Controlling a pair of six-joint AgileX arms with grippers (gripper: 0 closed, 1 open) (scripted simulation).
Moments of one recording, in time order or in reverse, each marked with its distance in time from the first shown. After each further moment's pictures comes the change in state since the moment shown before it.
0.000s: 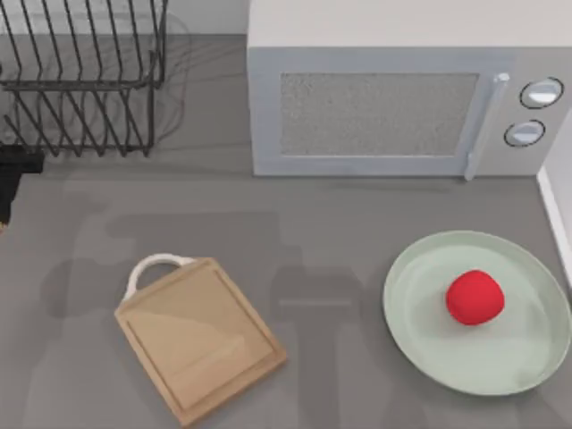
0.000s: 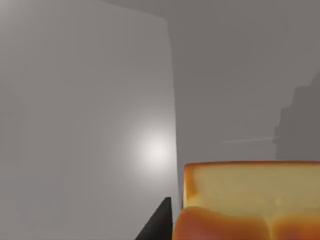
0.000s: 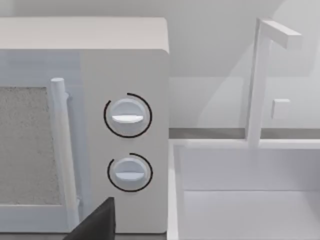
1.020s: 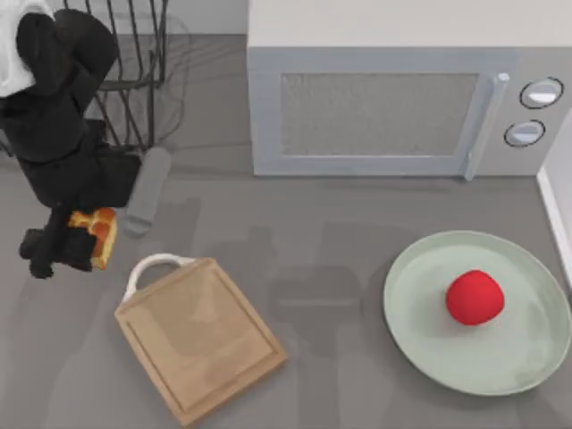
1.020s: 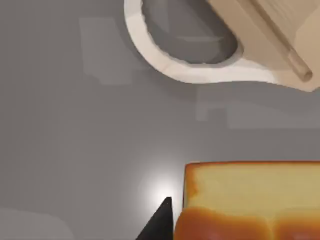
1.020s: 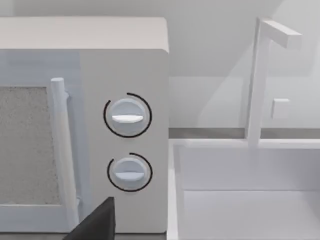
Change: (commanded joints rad) left arm -0.336 -0.012 -0.078 0.036 0.008 1.370; right arm 0.000 0.000 0.000 0.000 0.000 0.000
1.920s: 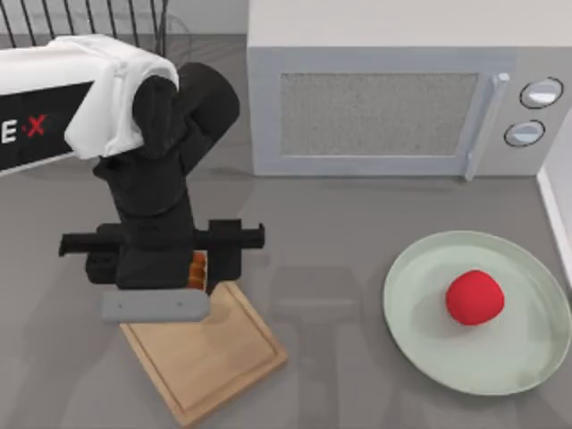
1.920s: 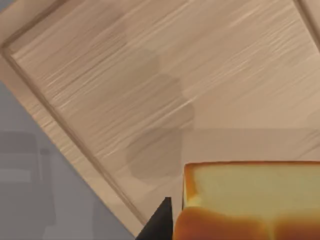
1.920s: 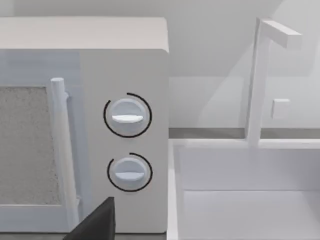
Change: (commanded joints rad) left arm -0.287 -0.020 -0.071 0.035 0.007 1.138; right arm 0.000 0.000 0.000 0.000 0.000 0.000
